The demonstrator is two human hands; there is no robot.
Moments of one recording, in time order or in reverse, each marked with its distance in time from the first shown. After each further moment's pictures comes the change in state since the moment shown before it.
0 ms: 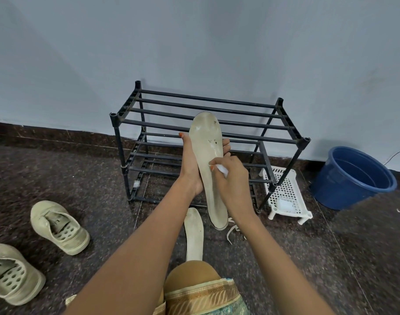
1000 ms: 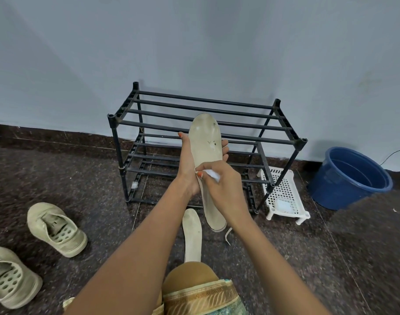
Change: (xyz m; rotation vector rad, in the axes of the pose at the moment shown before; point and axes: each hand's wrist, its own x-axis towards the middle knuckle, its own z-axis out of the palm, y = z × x) left_hand 0.006 -0.001 -0.006 0.037 -0.011 0.010; right_hand -0.011 -0.011 0.002 0.149 -0.097 0.037
